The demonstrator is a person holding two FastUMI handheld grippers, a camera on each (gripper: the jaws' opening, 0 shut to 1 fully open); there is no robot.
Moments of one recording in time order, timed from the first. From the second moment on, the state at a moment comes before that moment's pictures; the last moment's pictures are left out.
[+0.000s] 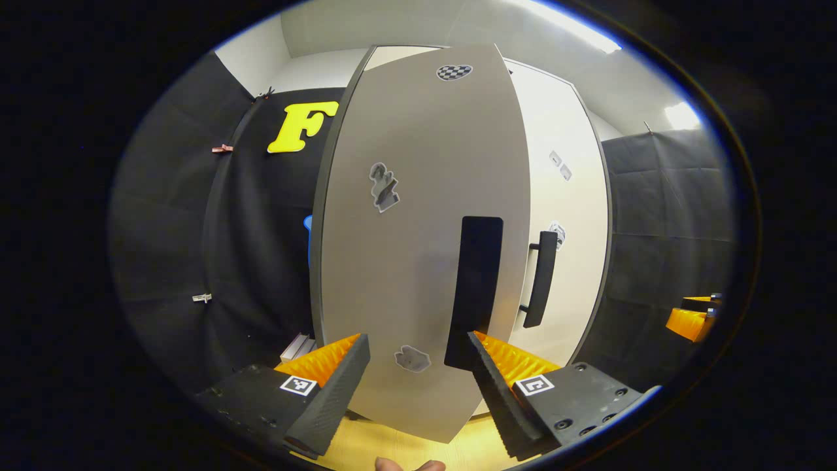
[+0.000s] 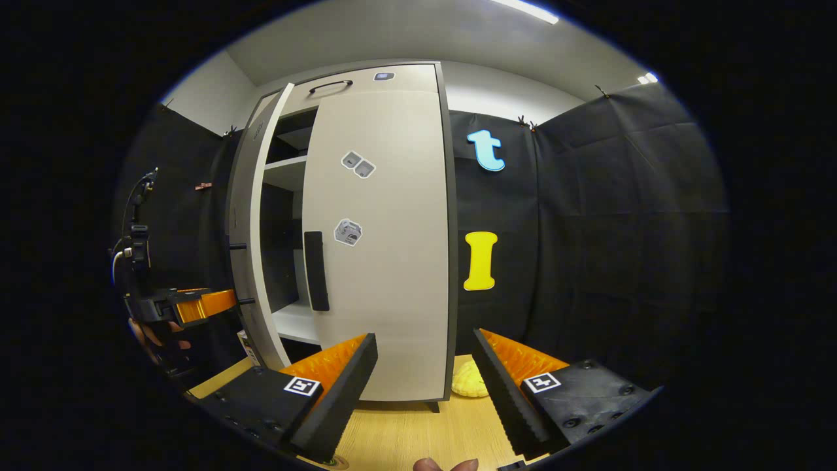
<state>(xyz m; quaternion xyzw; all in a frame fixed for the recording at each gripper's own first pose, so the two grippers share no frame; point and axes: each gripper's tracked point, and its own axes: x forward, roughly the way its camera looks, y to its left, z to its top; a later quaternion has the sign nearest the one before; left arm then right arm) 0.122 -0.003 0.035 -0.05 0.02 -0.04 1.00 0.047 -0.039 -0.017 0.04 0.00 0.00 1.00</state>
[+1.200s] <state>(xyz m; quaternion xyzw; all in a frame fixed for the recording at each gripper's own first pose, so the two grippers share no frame) 0.129 -0.041 0.046 -0.02 0.03 -0.02 1.00 0.036 -0.056 -0.006 0.06 0.00 0.01 1.00</state>
